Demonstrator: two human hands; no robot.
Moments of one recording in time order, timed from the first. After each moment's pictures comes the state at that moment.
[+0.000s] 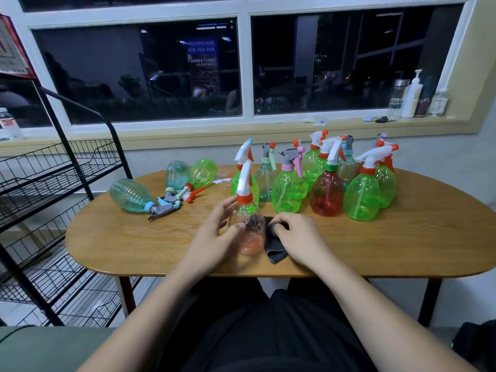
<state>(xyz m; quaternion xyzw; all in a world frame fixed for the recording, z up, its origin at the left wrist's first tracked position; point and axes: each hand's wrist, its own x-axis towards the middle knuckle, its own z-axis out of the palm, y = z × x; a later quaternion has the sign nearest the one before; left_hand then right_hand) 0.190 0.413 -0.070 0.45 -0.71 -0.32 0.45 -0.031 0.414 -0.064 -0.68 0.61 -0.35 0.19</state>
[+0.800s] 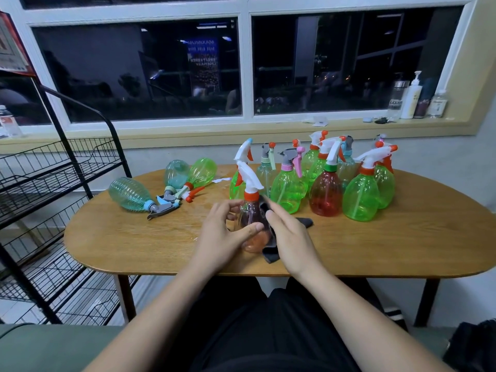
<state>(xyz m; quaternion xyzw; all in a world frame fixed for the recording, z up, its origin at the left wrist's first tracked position) 0.175 0.397 -0.081 0.46 -0.72 -0.19 0.49 -0.008 0.438 -0.068 -0.61 0.48 -0.52 0.35</state>
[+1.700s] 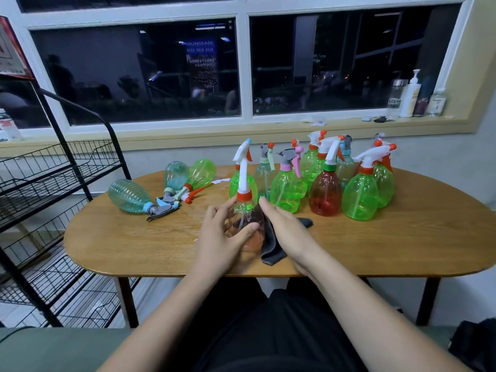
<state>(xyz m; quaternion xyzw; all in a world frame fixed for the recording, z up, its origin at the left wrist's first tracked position) 0.172 0.404 -0.088 0.46 -0.70 -0.19 0.52 -0.007 0.422 -0.052 -0.58 0.48 -0.47 0.47</state>
